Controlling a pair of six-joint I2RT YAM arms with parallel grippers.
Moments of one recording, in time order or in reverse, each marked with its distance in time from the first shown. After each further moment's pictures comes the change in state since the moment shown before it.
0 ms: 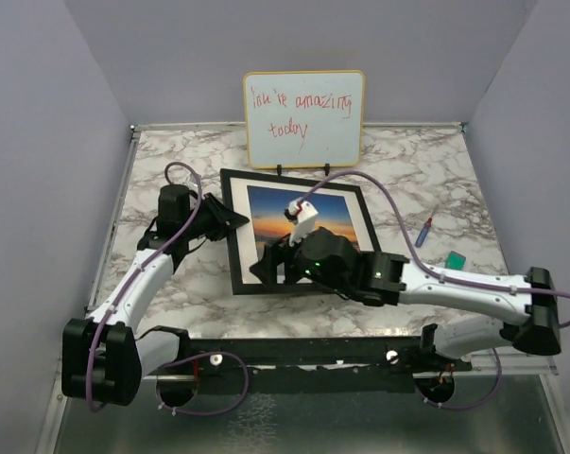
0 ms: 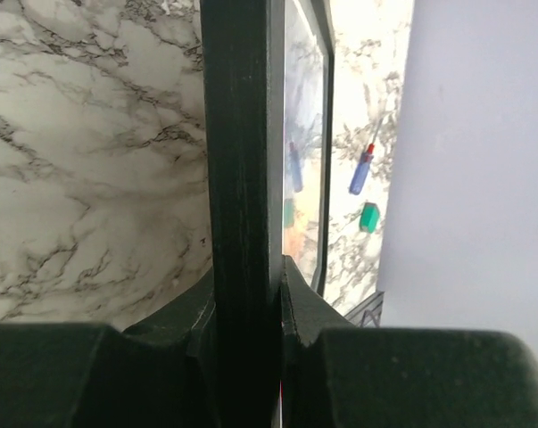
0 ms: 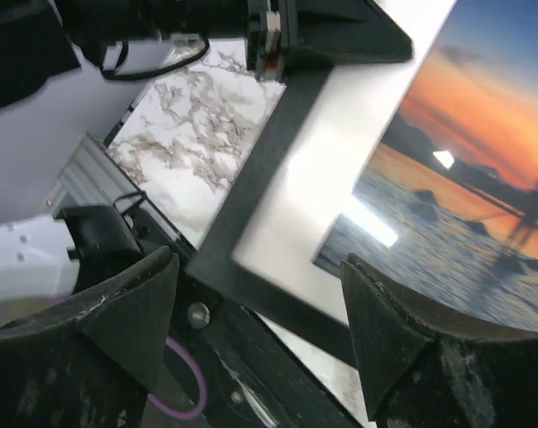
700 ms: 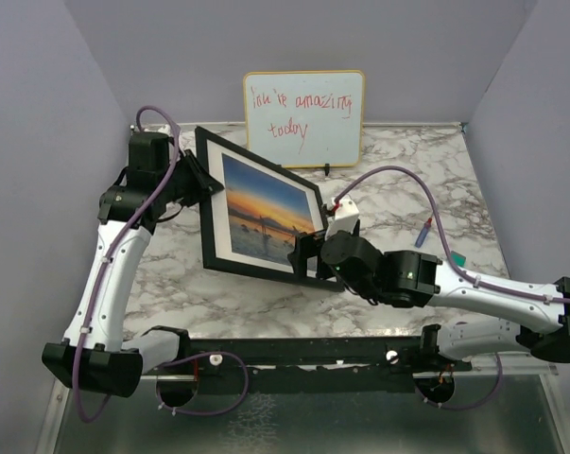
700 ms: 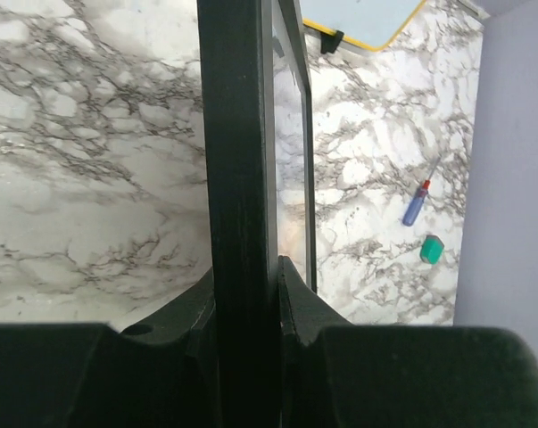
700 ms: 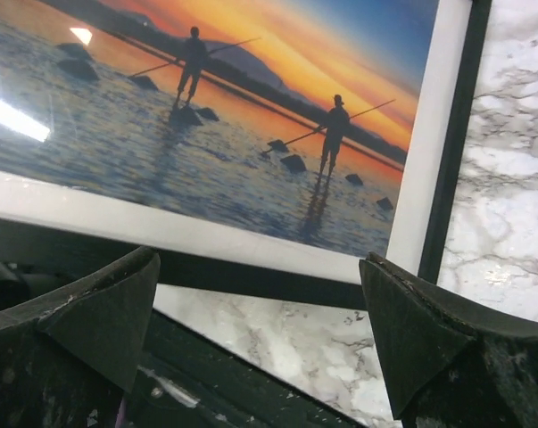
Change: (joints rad) left arm -0.002 0.045 0.716 -0.766 -0.246 0.293; right arm 0.004 -0.230 -0.069 -0.305 0.319 0.045
